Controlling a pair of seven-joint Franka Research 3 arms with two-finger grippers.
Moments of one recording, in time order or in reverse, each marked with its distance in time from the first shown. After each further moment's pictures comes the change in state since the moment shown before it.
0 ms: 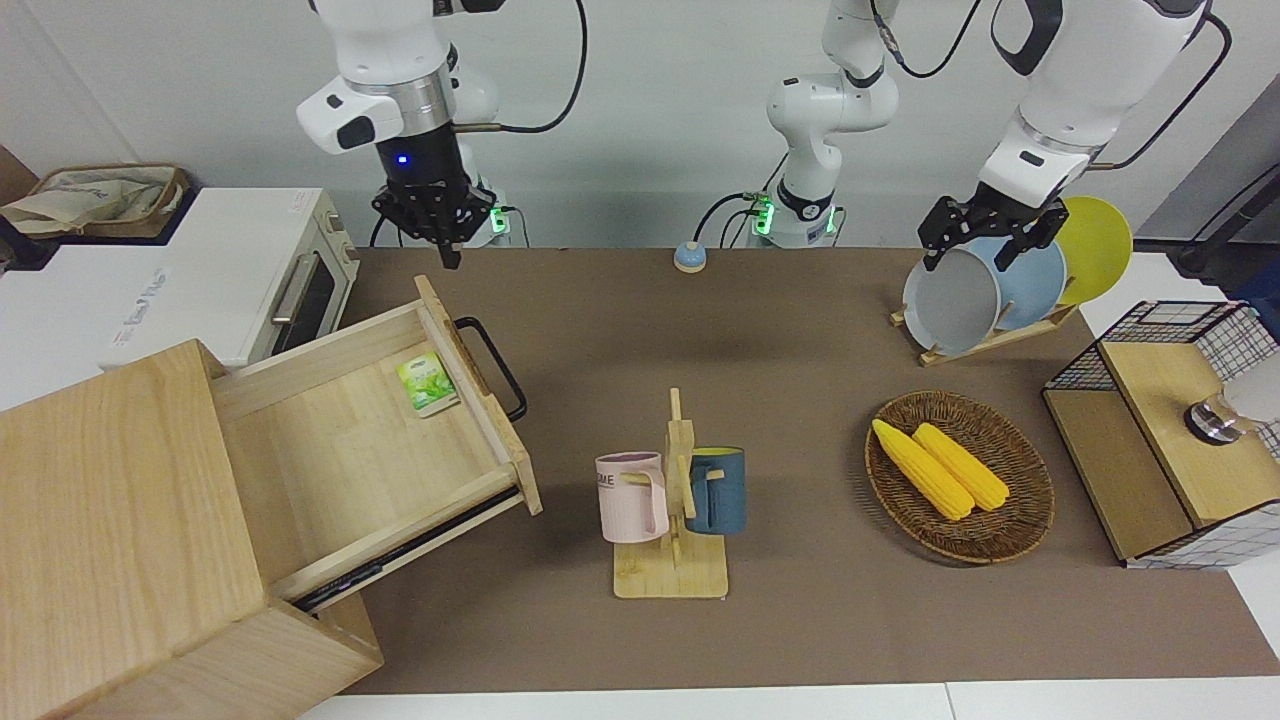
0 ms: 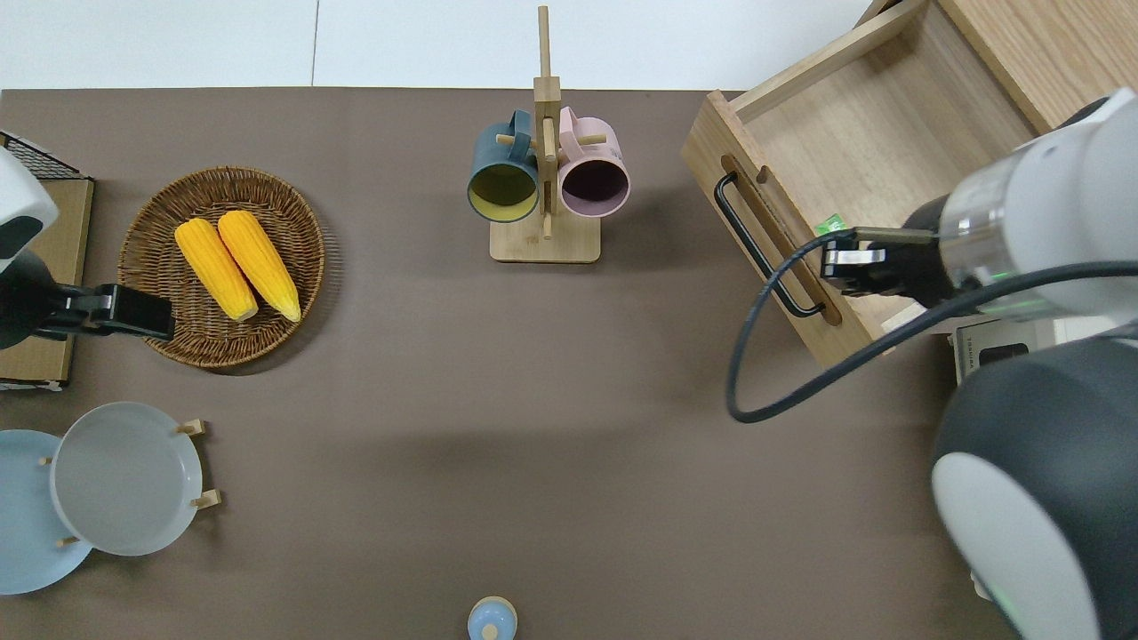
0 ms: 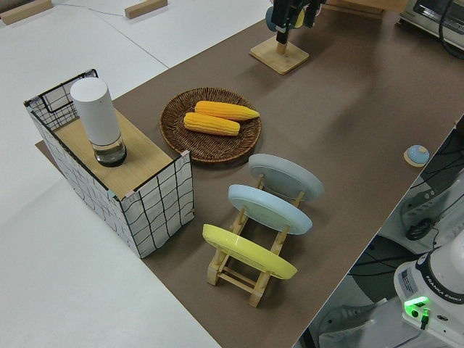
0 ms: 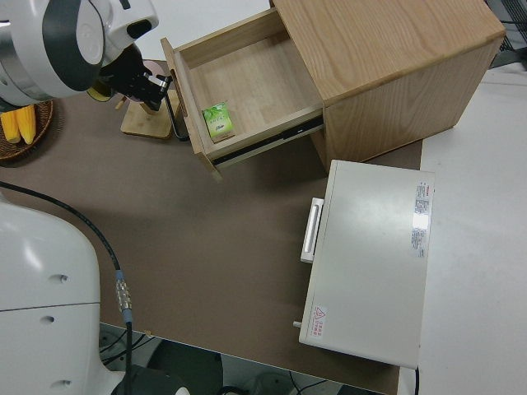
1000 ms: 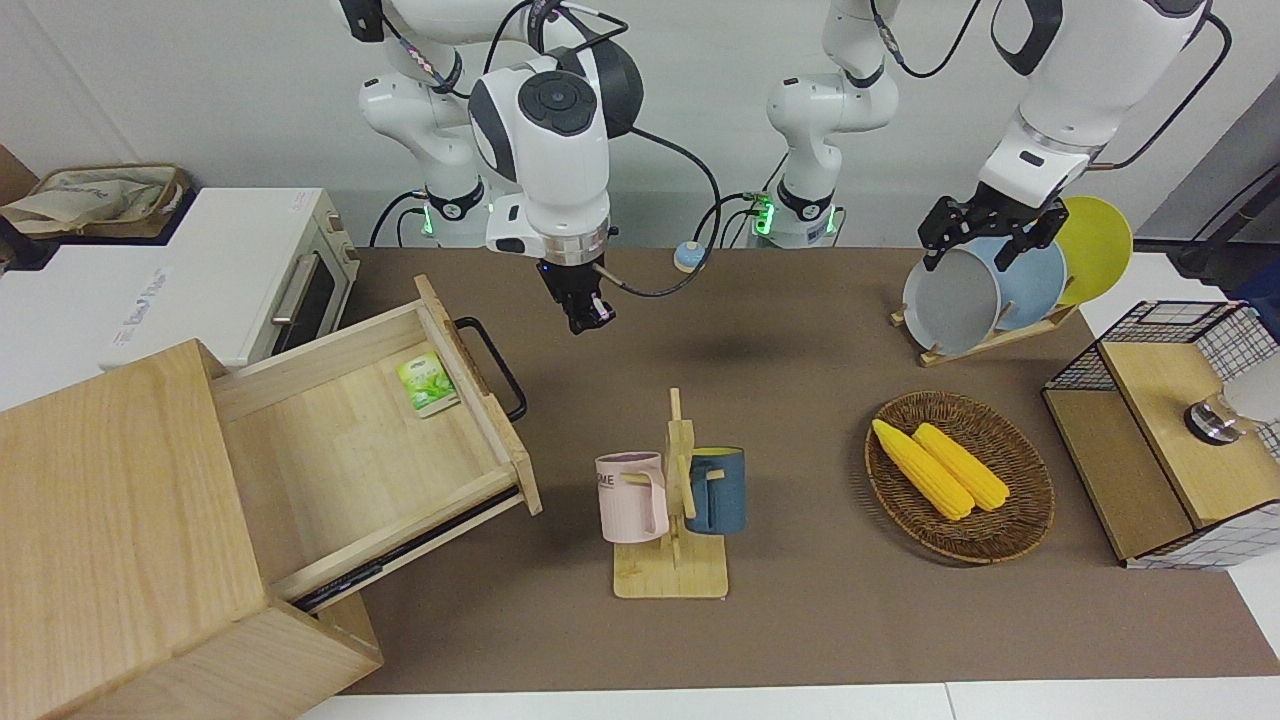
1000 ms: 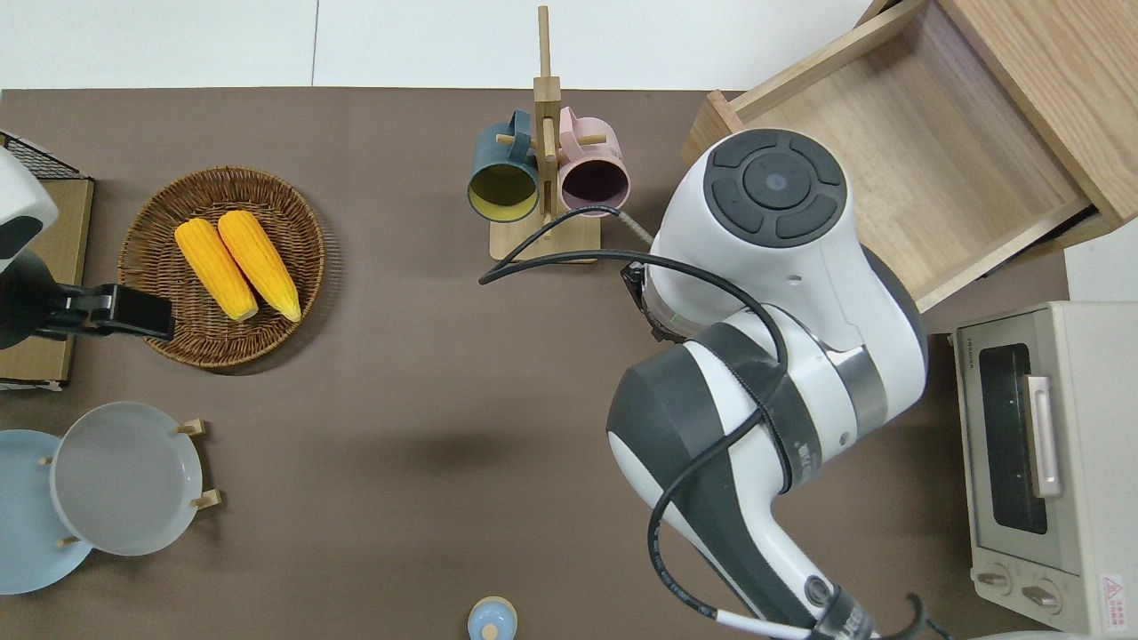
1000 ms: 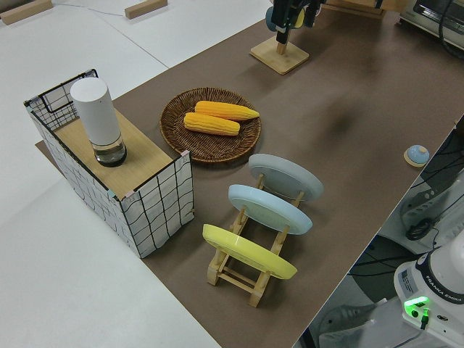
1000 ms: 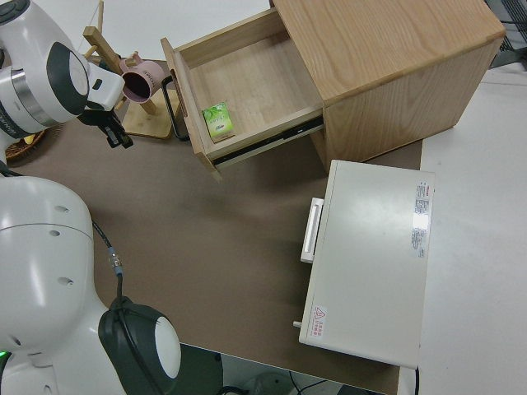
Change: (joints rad) left arm 0.000 0.000 0.000 0.000 0.000 0.000 0.000; right arm 0.190 0.192 -0.005 -0.092 -0.009 0.126 0.926
